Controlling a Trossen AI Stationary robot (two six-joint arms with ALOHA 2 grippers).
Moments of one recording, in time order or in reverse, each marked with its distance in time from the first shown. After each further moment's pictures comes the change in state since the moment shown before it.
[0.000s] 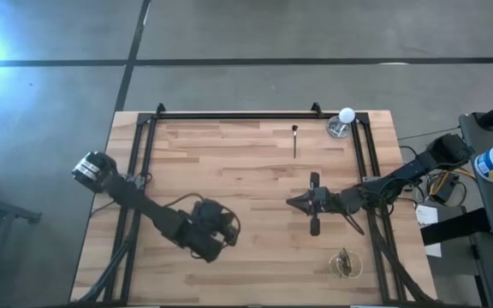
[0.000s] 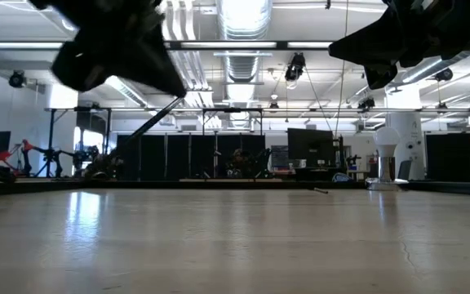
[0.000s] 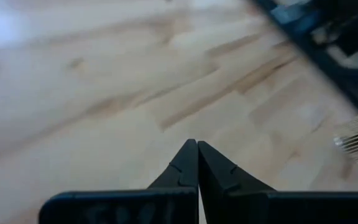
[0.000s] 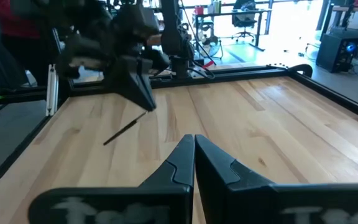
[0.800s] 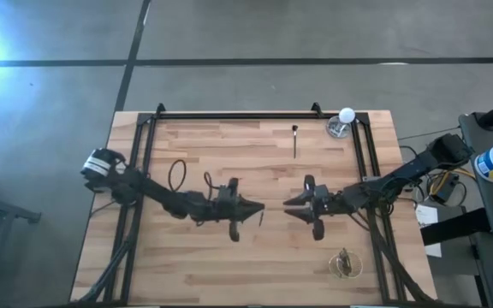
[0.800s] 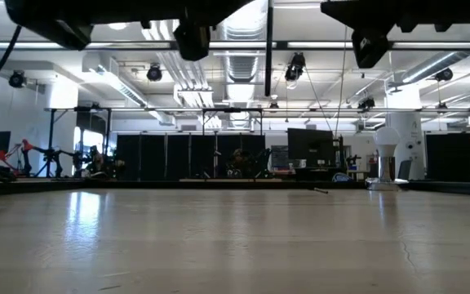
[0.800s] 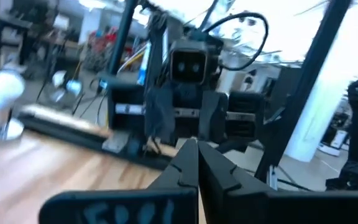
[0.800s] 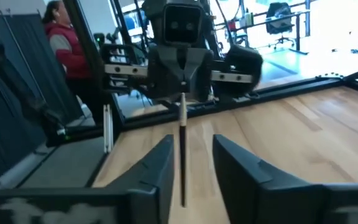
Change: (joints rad) left arm 0.230 0.038 -0.300 1.527 0.436 1.140; right arm 0.002 0.003 0.077 0.055 -0.131 0.117
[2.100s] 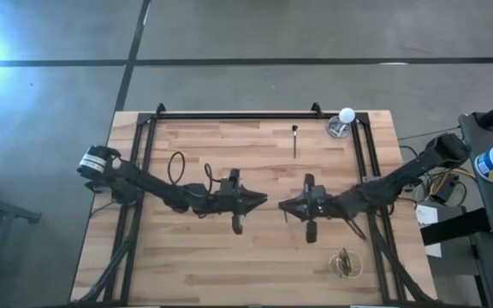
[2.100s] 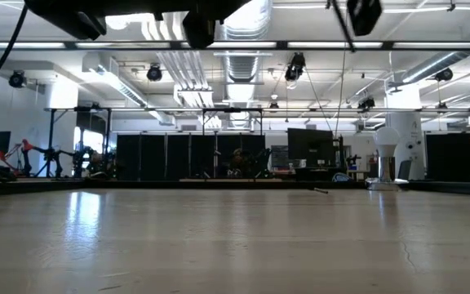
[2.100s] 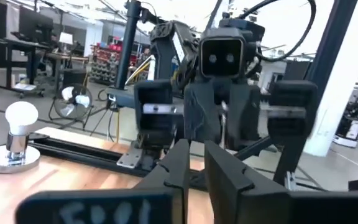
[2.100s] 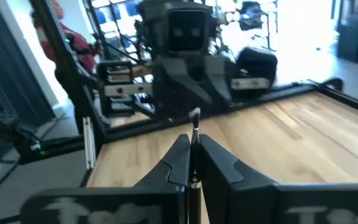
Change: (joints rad) left arm 0.064 -0.044 0.046 -0.080 0.048 0.094; right arm 0.061 0.027 0.240 -0.272 0.165 0.021
